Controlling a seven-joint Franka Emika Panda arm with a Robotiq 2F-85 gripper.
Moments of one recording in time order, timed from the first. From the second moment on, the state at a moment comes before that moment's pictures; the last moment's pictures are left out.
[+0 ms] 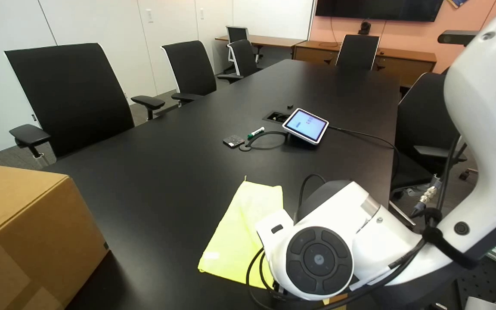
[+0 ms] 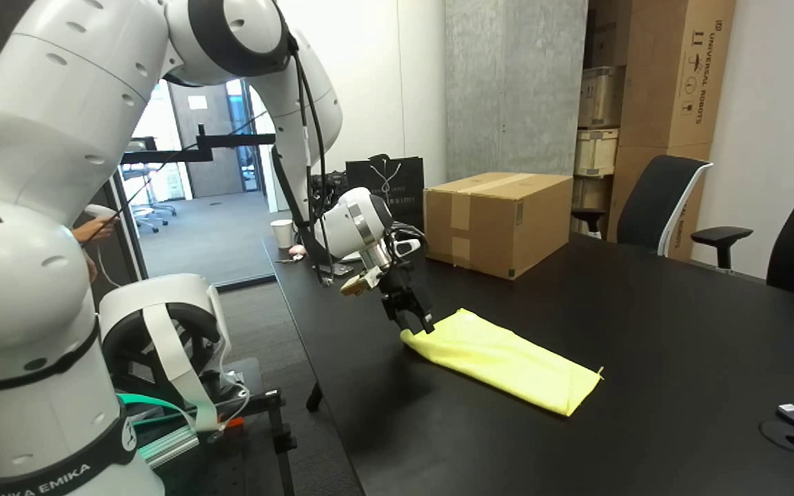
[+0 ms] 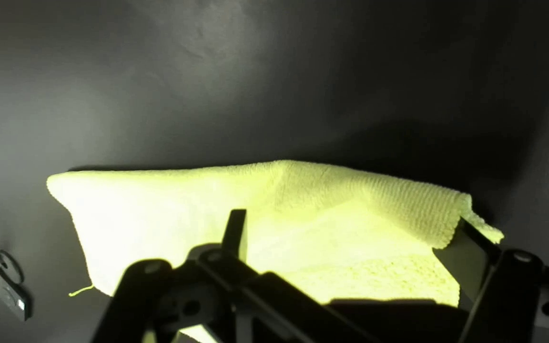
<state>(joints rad) 0.53 0.60 0.00 -2.04 -0.90 2.42 1.00</state>
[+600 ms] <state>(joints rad) 0.50 0.61 0.03 -2.04 -0.90 2.42 1.00</state>
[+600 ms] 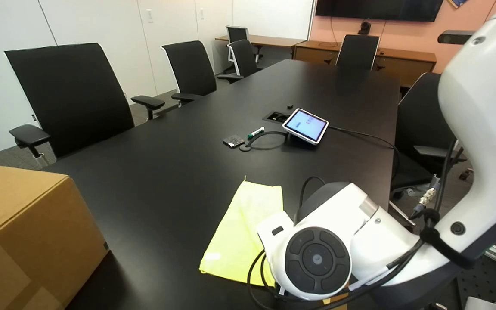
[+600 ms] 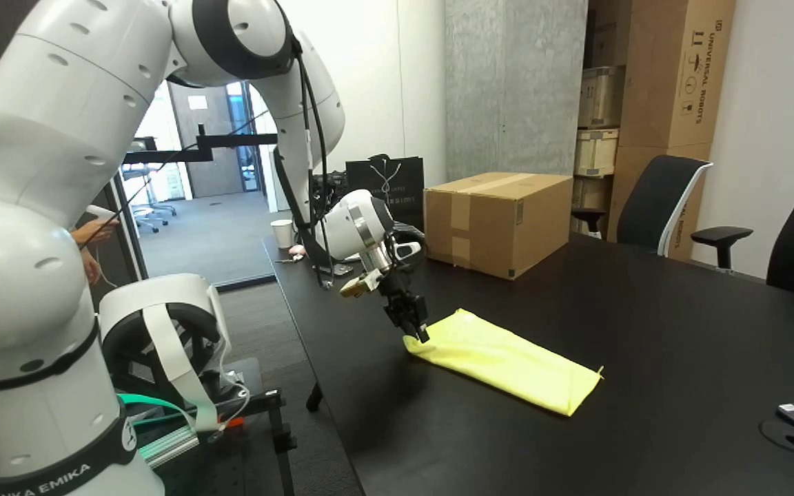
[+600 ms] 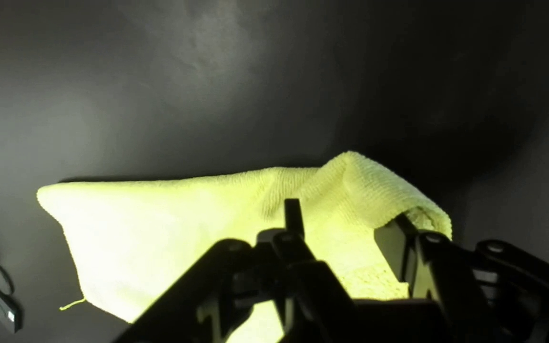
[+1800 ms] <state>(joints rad) 0.45 0.62 0.08 -1.88 -0.74 2.42 0.99</state>
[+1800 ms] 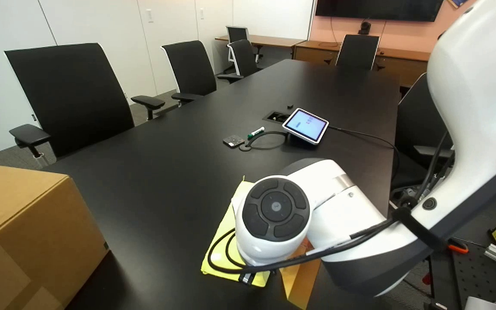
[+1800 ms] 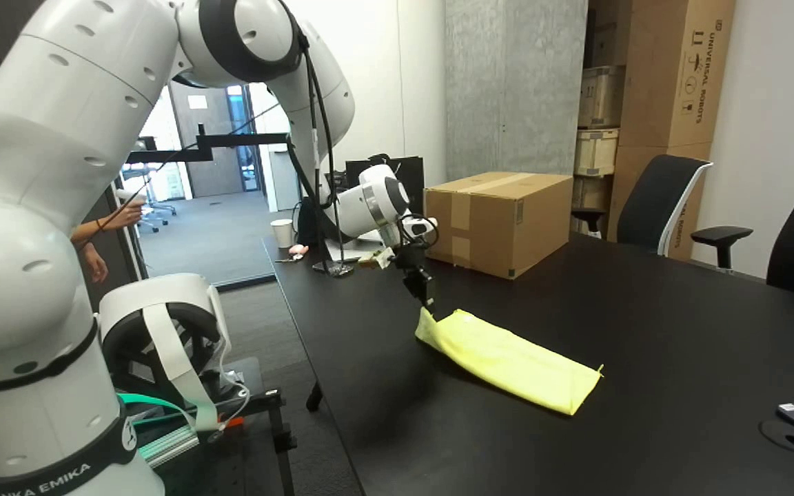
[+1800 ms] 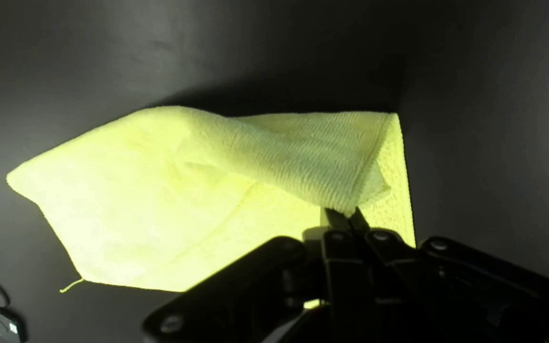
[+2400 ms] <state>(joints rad) 0.45 0.65 0.06 -1.69 -0.68 2.42 1.09</state>
